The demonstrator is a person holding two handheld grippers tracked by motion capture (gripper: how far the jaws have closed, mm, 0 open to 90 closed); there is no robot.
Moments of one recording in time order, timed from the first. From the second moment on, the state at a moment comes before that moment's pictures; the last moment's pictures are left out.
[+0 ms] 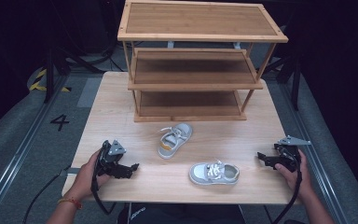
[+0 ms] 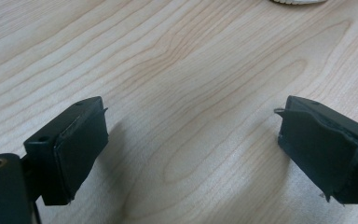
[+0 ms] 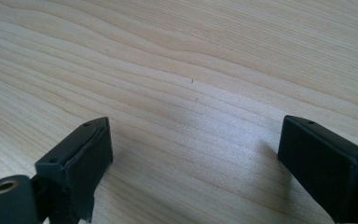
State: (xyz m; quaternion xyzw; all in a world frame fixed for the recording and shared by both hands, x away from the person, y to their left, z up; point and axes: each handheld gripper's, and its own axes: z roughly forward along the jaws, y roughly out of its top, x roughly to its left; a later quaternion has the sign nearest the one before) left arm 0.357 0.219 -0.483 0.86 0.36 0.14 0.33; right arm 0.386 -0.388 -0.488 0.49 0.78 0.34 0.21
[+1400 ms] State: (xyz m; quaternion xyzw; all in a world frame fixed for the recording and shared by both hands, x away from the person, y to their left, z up) left arm 0.387 0.126 -0.432 0.91 0.19 0.12 0.34; right arm 0.386 -0.389 -0.488 0.48 0.78 0.34 0.21
